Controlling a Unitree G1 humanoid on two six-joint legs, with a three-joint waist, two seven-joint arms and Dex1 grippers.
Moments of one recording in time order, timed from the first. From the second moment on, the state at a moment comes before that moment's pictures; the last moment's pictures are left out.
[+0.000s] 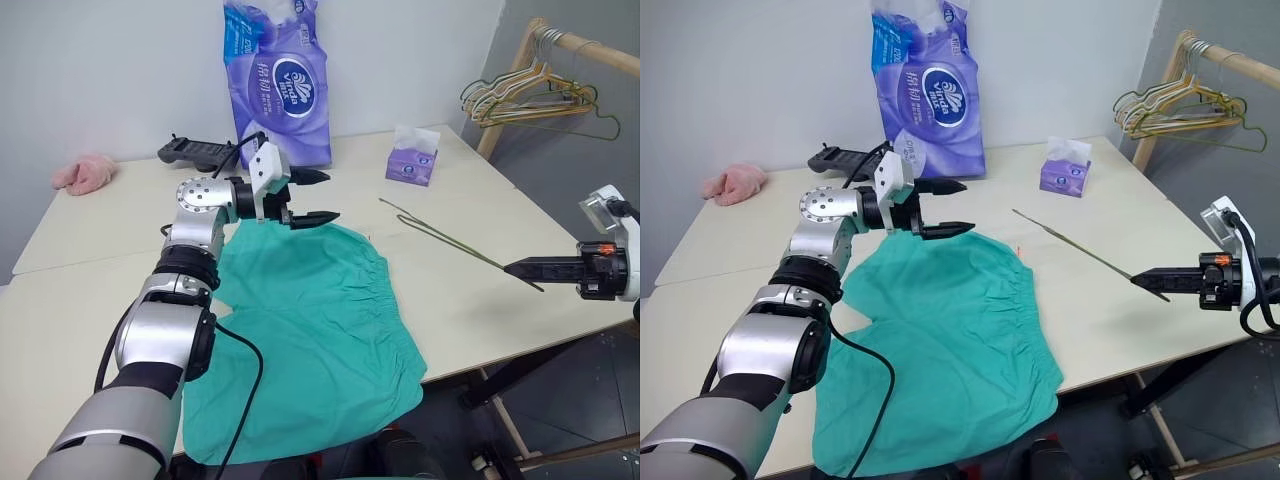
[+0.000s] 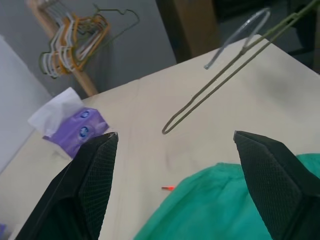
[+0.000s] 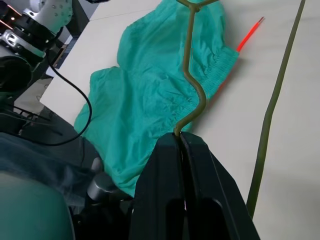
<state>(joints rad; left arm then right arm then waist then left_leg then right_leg) -1.08 0.43 -0.04 1.03 -0.17 -0.32 -1.35 -0.47 -1.14 -0.21 0.01 0.80 1.31 1.26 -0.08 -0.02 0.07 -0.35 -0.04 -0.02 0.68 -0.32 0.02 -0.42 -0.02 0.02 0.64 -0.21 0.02</state>
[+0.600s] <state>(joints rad) -1.16 0.37 -0.04 1.11 -0.11 -0.41 -1.38 -0.43 -1.05 -0.39 -0.11 1.00 1.55 1.08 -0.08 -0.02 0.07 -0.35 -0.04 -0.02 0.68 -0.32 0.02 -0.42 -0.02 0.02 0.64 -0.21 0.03</state>
